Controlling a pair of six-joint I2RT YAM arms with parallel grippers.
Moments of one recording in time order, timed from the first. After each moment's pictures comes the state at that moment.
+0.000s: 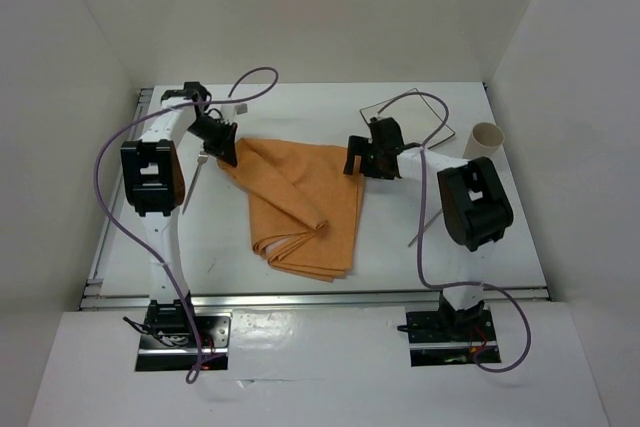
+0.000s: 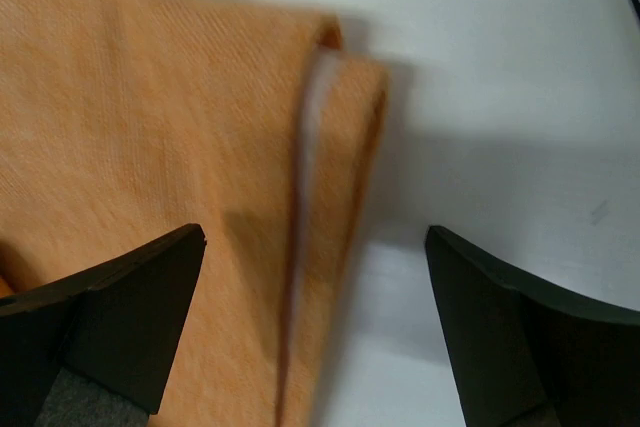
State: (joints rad) left arm 0.06 2.32 2.00 -1.10 0.57 0.50; right arm 0.34 1.87 1.15 -0.15 -0.05 0.44
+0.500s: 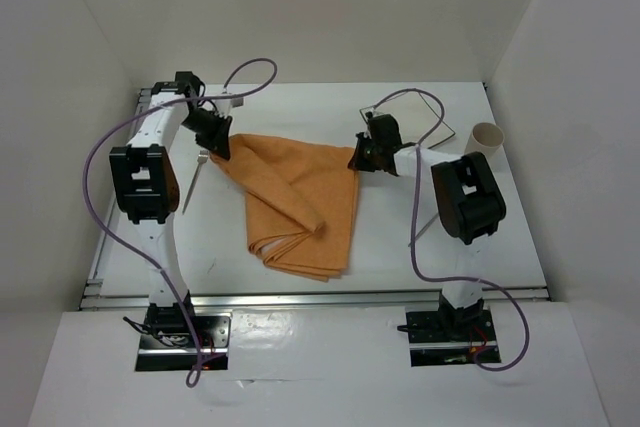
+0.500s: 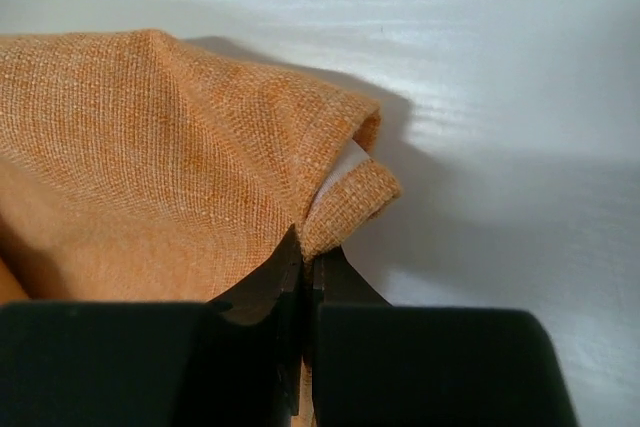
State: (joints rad) left arm 0.06 2.20 1.97 -1.13 0.52 0.53; right arm 0.34 1.98 1.22 -0.01 -0.14 0.44
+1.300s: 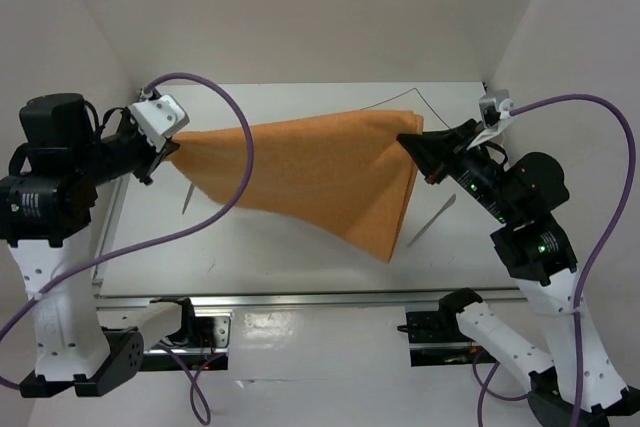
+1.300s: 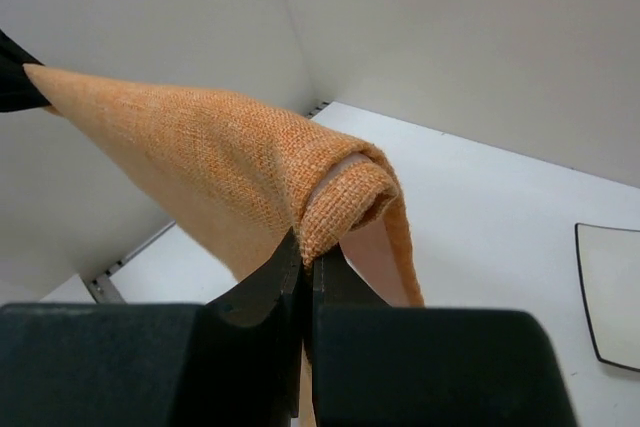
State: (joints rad) left arm 0.05 1.14 1.90 -1.29 0.51 0.70; right arm 0.36 0.74 1.16 -0.24 -0.32 0.30
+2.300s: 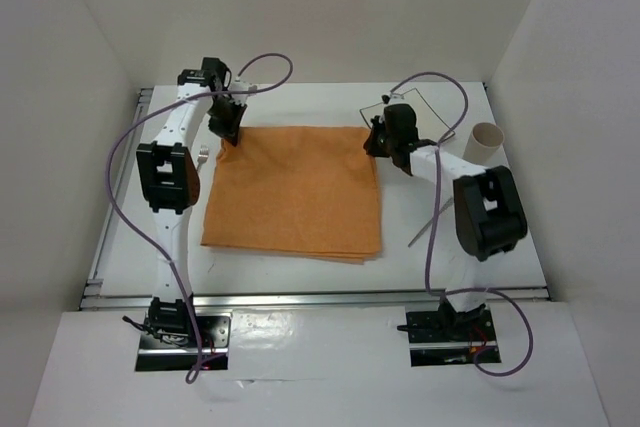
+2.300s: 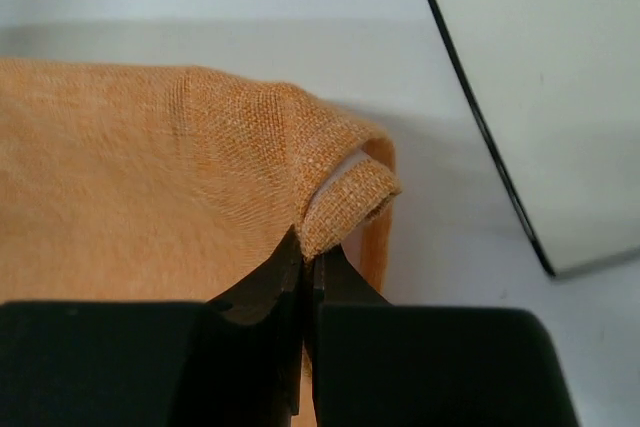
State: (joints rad) left arm -0.05 2.39 2.35 -1.22 0.25 0.33; right arm 0.30 1.75 1.12 0.05 -0.03 0.37
